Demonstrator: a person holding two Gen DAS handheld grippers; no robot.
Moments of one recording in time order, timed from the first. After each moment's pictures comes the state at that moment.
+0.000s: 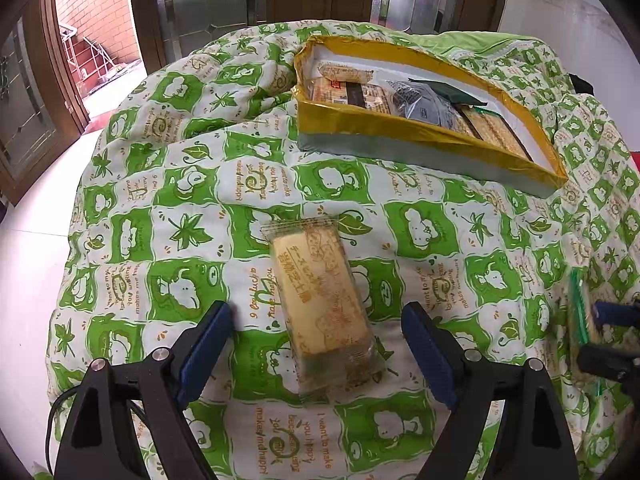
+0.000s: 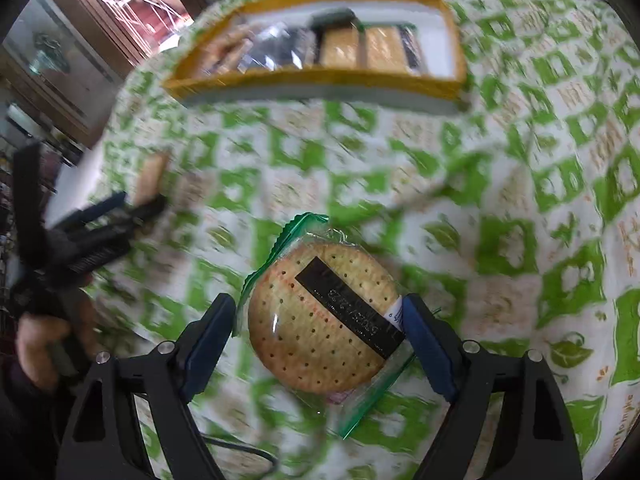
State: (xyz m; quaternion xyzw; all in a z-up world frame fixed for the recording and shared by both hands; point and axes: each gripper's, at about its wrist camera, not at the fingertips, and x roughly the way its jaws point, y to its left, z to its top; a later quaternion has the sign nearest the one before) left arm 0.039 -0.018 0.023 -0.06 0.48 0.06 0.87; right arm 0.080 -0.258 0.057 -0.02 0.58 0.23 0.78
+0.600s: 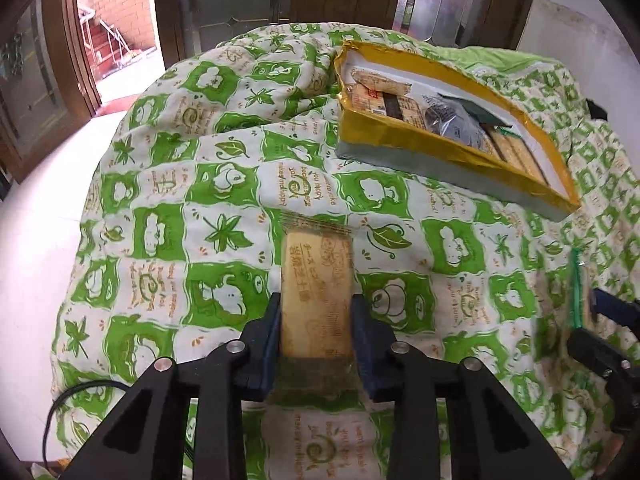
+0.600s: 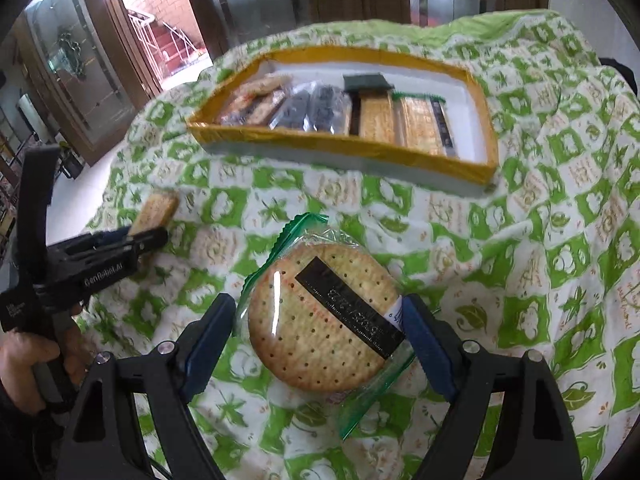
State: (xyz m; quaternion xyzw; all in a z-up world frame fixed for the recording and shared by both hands) left arm 0.038 0.008 0.027 -0.11 0.47 0.08 0.87; right arm 0.072 -0.216 0.064 -0.05 0.48 0.24 0.84
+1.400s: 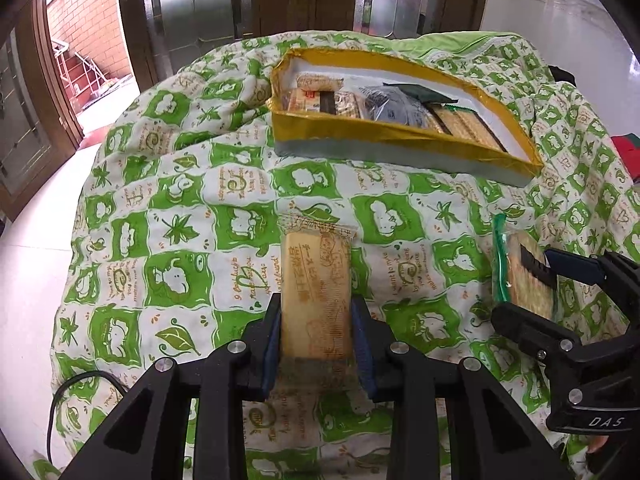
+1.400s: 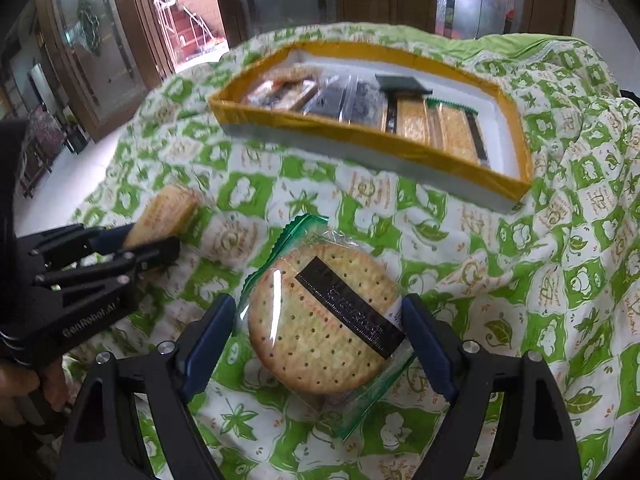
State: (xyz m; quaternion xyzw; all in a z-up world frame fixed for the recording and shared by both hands) left arm 0.021 -0.036 0.036 -0.05 0.46 0.04 0.89; right arm 0.065 -0.193 0.052 -0.09 0.47 0.25 0.84
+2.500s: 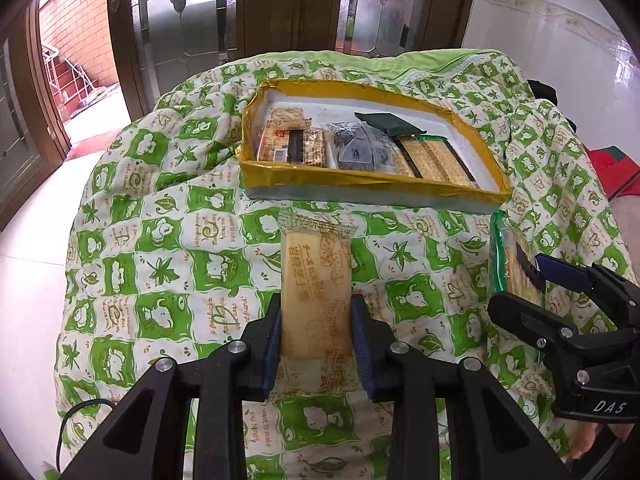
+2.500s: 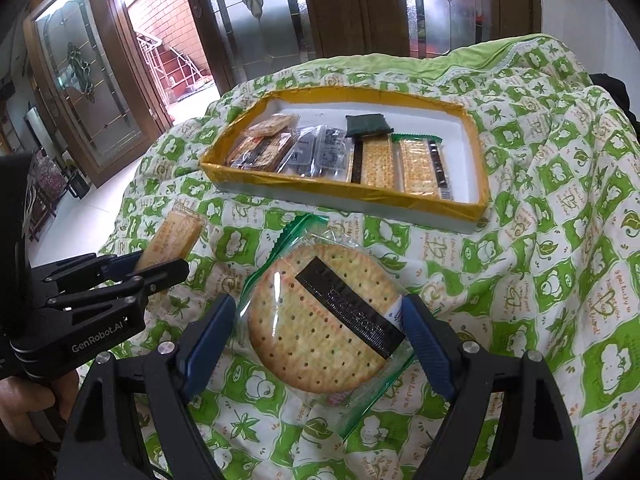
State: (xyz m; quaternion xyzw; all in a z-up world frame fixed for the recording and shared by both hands) left arm 0.031 -0.050 0.069 -0.06 0.44 0.02 0.89; right arm 0.072 -0.220 0.085 -0.03 0.44 0.24 0.87
